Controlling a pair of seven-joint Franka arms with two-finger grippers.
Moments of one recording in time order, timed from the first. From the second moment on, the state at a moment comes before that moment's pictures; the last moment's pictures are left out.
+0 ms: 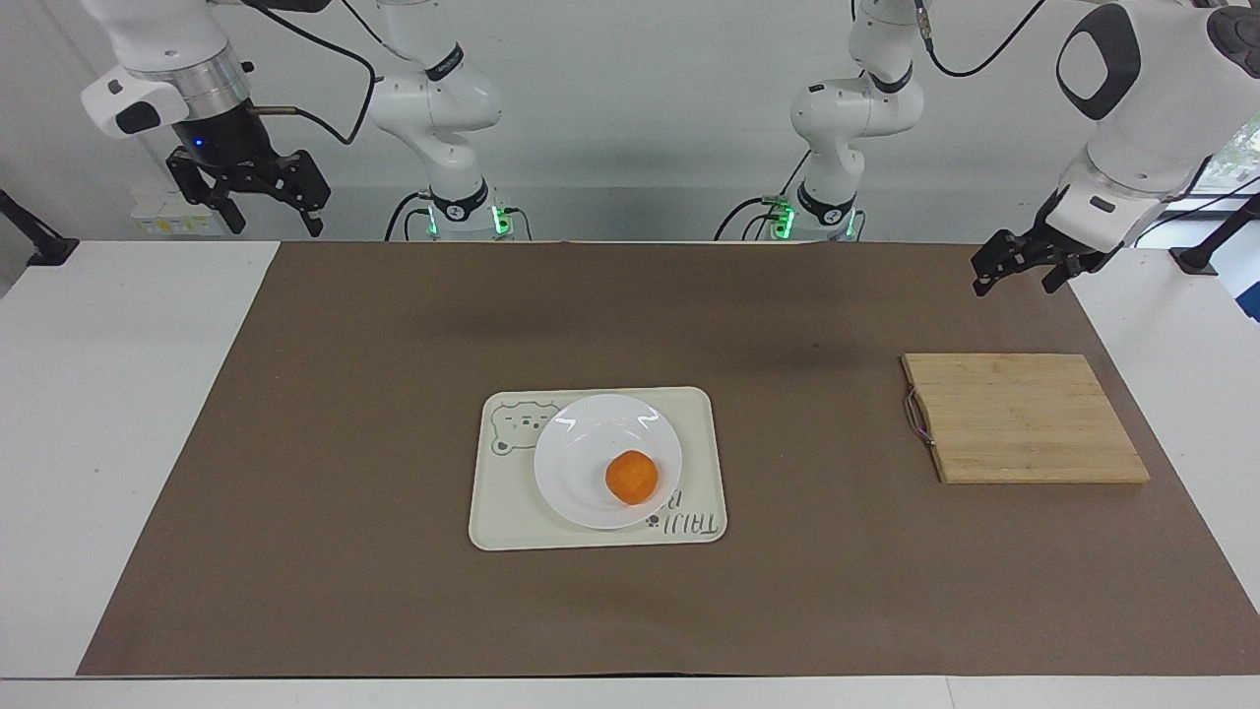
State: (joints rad) left arm 0.06 0.04 -0.05 -1.59 0.01 1.54 0.02; right arm 0.06 -0.09 -0.15 -1.59 -0.02 1.53 -0.03
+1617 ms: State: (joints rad) left arm 0.06 0.04 -0.05 -1.59 0.01 1.54 0.02; right arm 0.06 -0.11 -0.13 -1.60 -0.02 1.53 -0.03
